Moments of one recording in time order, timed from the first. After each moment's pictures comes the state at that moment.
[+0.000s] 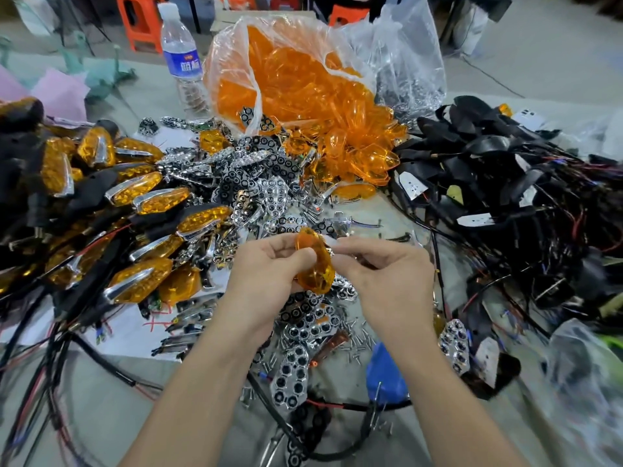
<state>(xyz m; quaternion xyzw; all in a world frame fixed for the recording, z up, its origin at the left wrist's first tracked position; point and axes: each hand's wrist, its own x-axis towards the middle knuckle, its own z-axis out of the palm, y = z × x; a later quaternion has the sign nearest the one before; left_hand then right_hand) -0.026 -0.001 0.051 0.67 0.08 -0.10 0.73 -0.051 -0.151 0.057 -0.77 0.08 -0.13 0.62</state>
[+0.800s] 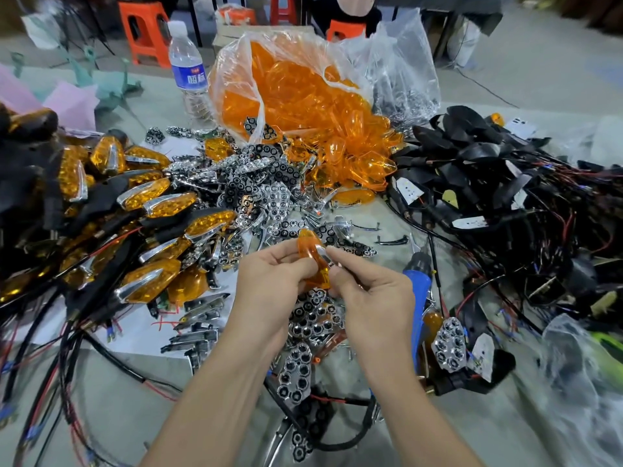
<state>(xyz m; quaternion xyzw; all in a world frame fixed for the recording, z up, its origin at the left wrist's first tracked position) -0.045 -0.009 0.061 0.60 0.12 -0.07 0.79 -0.076 -0.122 0.048 -0.71 0.12 -0.13 0.68</state>
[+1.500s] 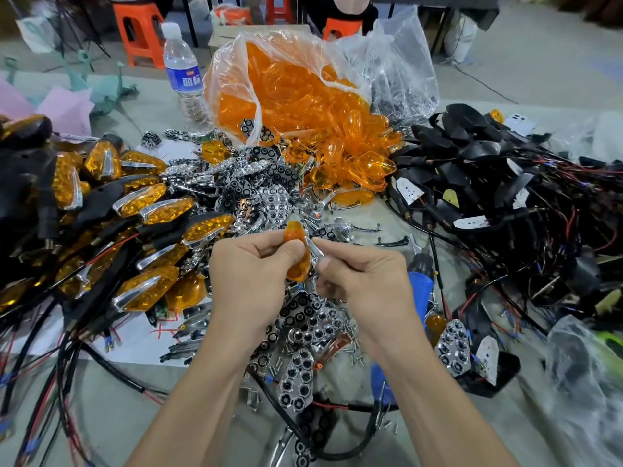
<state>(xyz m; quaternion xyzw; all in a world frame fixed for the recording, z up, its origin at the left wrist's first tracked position) -0.036 0.009 0.070 0.72 0.07 0.08 0.69 -0.054 -0.130 0.059 -0.65 0.05 -0.03 0.76</state>
